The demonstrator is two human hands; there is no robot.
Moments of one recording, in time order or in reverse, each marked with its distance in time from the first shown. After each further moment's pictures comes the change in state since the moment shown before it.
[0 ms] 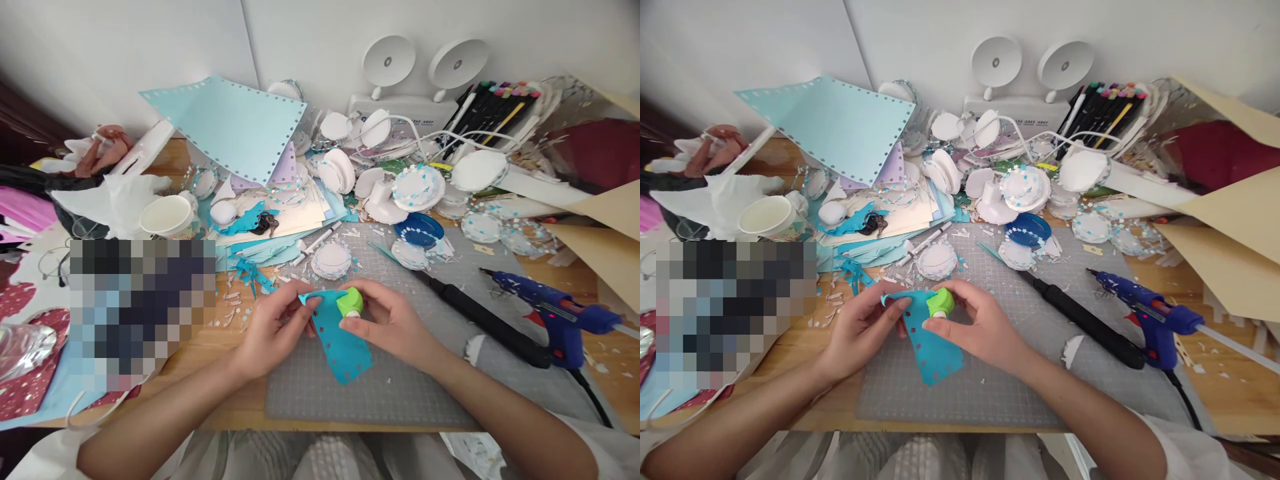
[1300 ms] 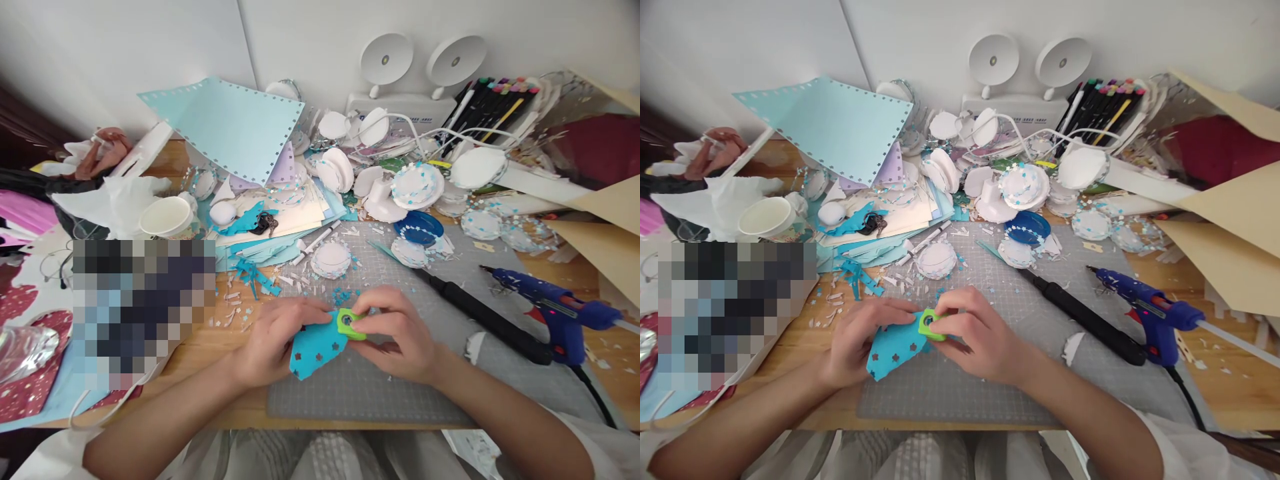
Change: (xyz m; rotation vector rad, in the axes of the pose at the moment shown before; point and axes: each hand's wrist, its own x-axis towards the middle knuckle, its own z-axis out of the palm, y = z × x) left_hand 0.000 -0.001 -0.006 0.321 -0.062 0.652; right_hand -0.006 0.005 -0.005 -0.569 0.066 -0.923
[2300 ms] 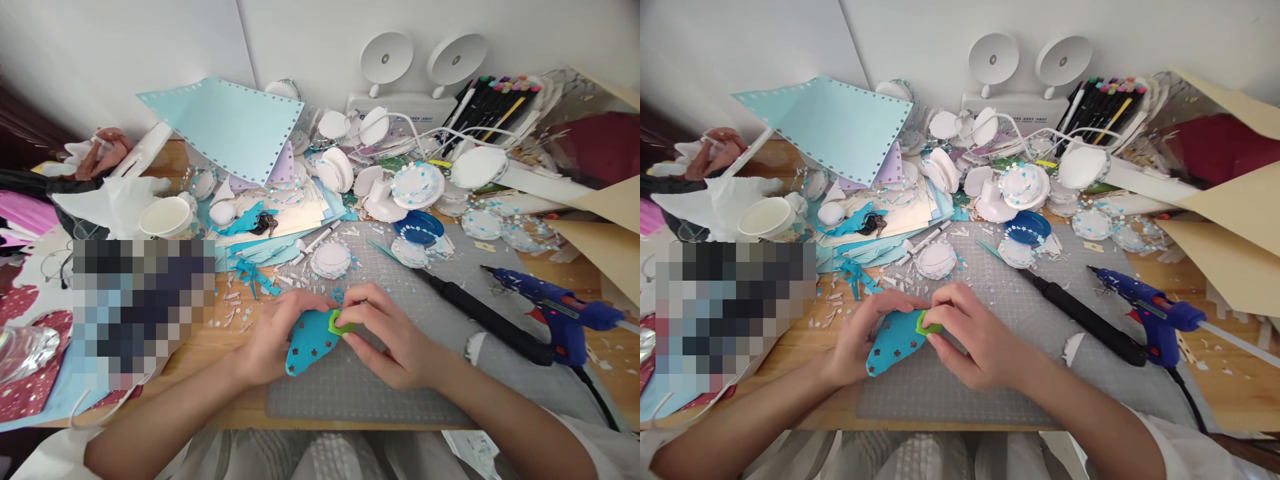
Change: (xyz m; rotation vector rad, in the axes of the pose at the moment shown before) left_hand -0.005 -0.005 0.003 -0.059 -0.025 -0.124; right_hand 0.000 -0.004 -0.004 0.165 -0.268 0.201
